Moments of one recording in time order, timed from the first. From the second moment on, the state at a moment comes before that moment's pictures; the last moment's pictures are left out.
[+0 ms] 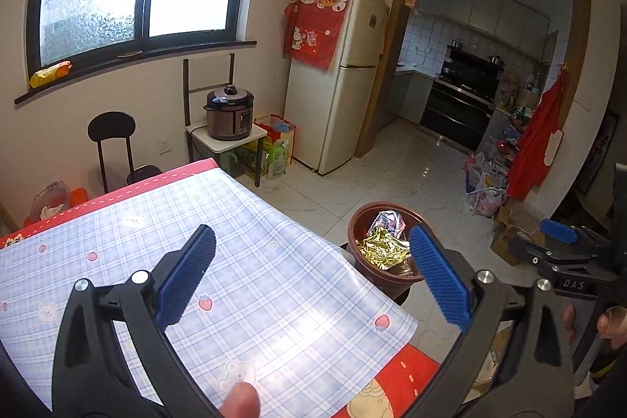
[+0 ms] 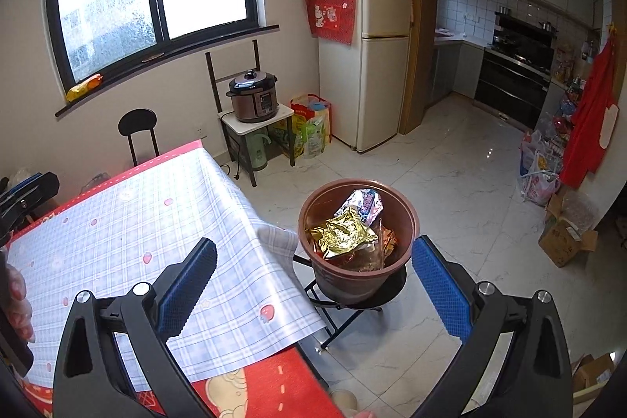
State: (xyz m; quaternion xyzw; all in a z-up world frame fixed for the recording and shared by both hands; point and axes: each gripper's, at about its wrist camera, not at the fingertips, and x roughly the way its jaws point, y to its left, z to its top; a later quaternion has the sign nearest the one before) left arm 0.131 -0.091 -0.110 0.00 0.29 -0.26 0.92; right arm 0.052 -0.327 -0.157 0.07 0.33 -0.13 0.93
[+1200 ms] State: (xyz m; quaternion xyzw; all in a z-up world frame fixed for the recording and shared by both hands) left arm 0.102 -0.072 -0.103 0.05 0.26 -0.27 0.92; right arm 0.014 -0.302 -0.135 0.07 0.29 -0.20 0.93
